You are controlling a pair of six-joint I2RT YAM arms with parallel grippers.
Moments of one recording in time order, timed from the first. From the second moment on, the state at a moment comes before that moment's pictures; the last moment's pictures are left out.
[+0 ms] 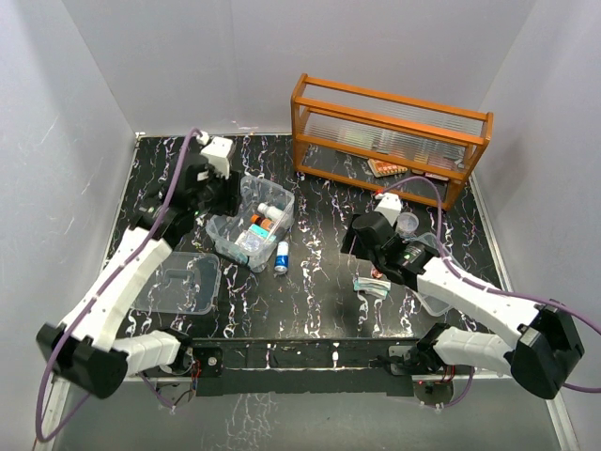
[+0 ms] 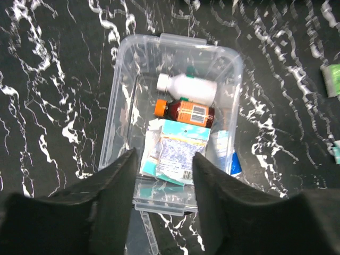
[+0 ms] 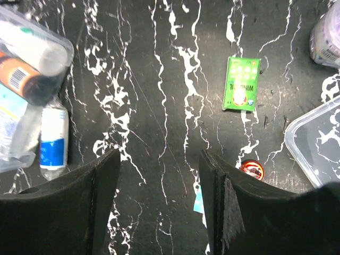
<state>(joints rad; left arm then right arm) -0.42 1.22 1.25 -0.65 -0.03 -0.05 0.73 1.10 0.76 -0.38 0.45 0.72</state>
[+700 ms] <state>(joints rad) -0.42 0.89 1.07 -0.58 0.02 -0.21 0.82 1.57 0.81 -0.03 -0.01 0.89</state>
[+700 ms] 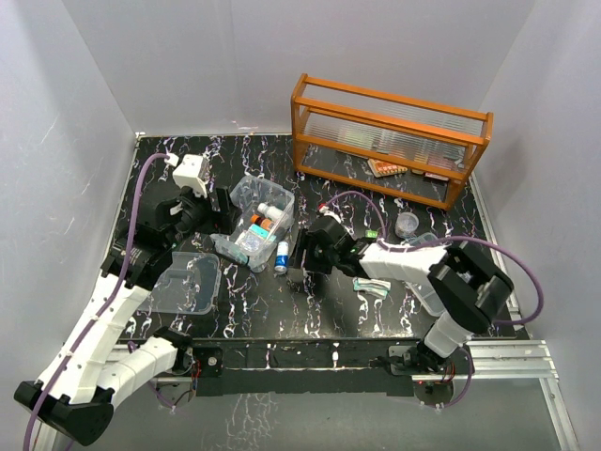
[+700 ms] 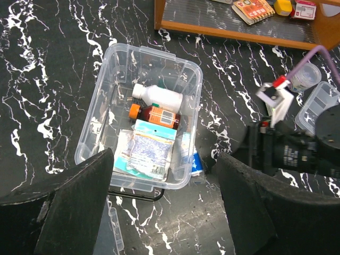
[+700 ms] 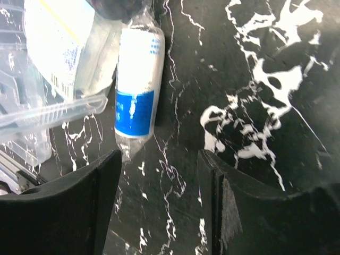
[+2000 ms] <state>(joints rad) -0.42 1.10 1.03 -0.46 0.52 -0.44 0.82 1.23 0.66 0.28 -0.01 0.81</state>
